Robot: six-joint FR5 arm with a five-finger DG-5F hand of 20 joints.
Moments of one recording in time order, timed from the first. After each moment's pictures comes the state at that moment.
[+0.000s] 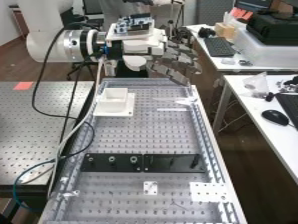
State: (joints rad) arm 1.59 -1.80 -1.76 -2.69 -1.47 -0.58
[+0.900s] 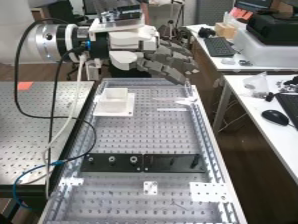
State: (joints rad) arm 1.43 -1.77 -1.72 -2.78 -1.73 -0.68
